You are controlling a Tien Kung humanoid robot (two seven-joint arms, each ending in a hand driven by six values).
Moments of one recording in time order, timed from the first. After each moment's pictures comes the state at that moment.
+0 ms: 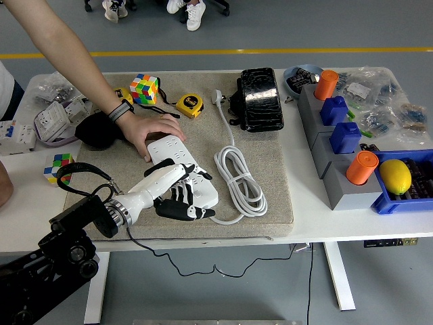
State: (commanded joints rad) left arm -0.28 0.35 -0.79 -1.60 1.71 -0.02 0.22; right arm 0.06 -0.20 1.08 0.18 -0.14 -0.09 0.07
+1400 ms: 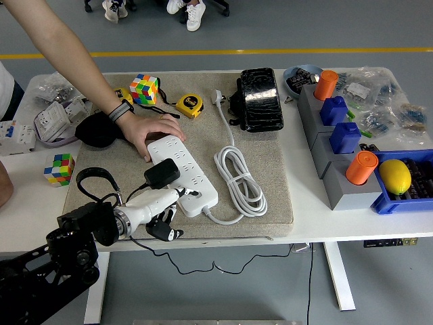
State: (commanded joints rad) left arm -0.29 0.35 -0.77 -1.57 1.83 -0.20 0.42; right arm 0.06 -0.20 1.09 0.18 -0.14 -0.09 0.07
